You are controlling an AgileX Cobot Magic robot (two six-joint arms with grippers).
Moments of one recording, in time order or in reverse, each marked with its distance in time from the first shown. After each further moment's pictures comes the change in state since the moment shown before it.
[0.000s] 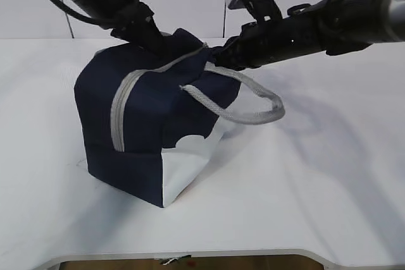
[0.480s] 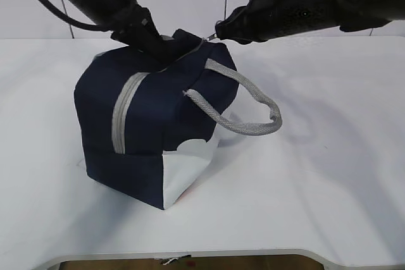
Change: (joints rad) left arm 0.000 0.000 0.000 -0.025 0.057 0.057; right arm -0.006 -0.093 -0.009 0.000 0.015 -0.028
